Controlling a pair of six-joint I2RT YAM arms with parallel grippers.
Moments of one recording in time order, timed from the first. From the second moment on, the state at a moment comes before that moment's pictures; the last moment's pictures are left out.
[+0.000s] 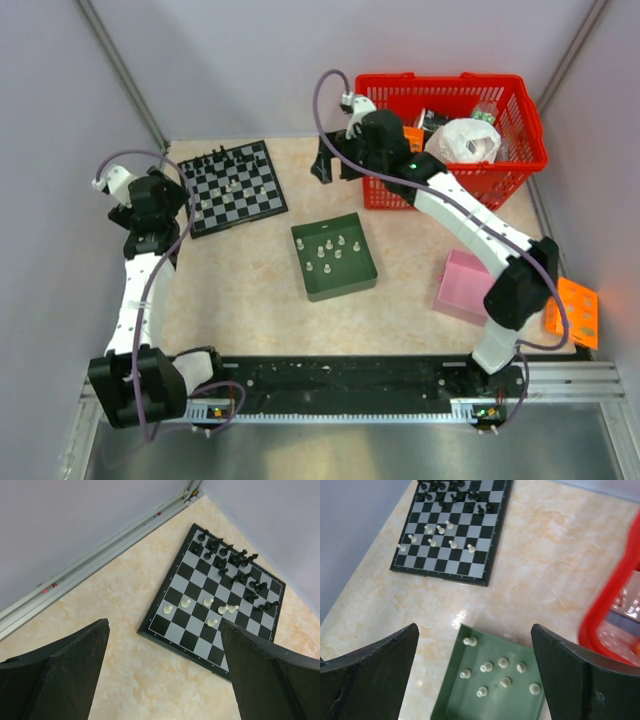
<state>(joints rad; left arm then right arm) 0.16 1.11 0.94 -0.19 -0.43 -0.54 0.64 1.69 1.68 -0.39 -0.08 0.29</state>
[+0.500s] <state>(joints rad) 0.29 1.31 1.00 -0.25 -0.19 -0.60 0.69 2.37 2.36 -0.52 -0.24 0.21</state>
